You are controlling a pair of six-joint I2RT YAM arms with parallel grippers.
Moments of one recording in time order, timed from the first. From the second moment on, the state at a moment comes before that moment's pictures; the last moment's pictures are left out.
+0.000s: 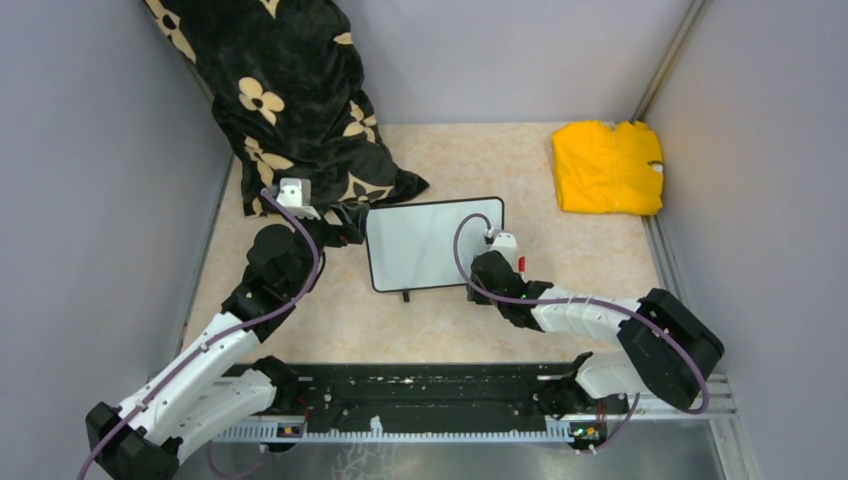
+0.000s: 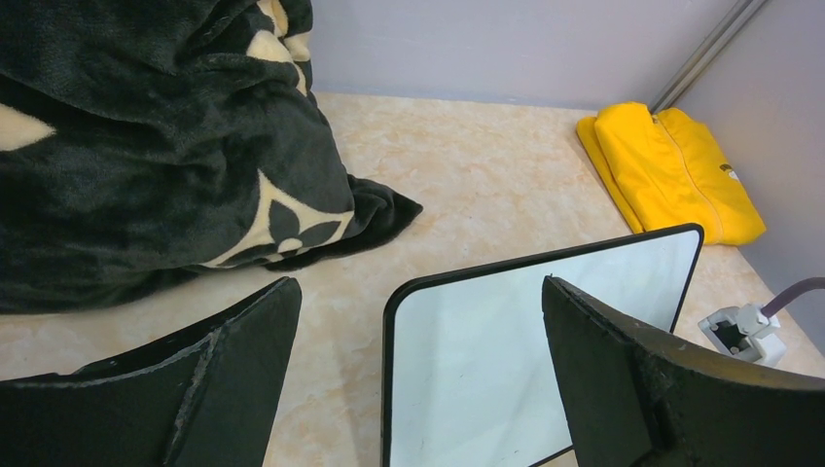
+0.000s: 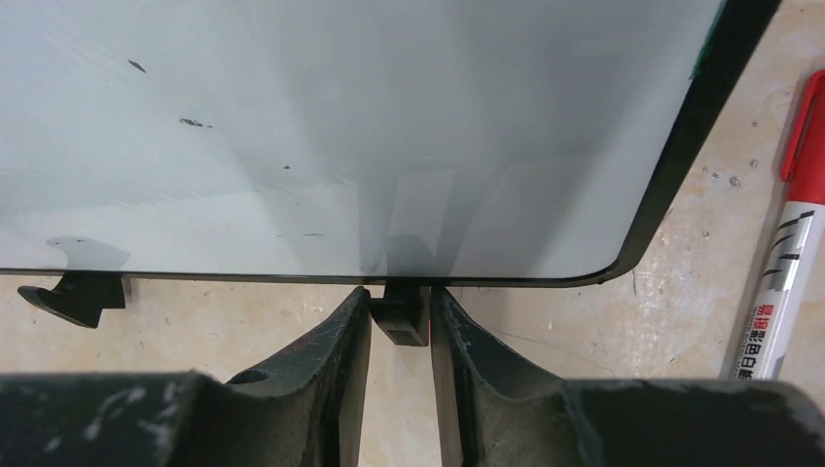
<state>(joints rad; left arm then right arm) -0.61 0.80 0.67 0.13 -0.31 -0.31 0.81 1.30 0.49 0.04 0.34 0.70</state>
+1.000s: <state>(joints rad) -0.61 0.81 0.67 0.13 -0.30 -0.33 0.89 1.24 0.48 -0.08 0.46 0.70</state>
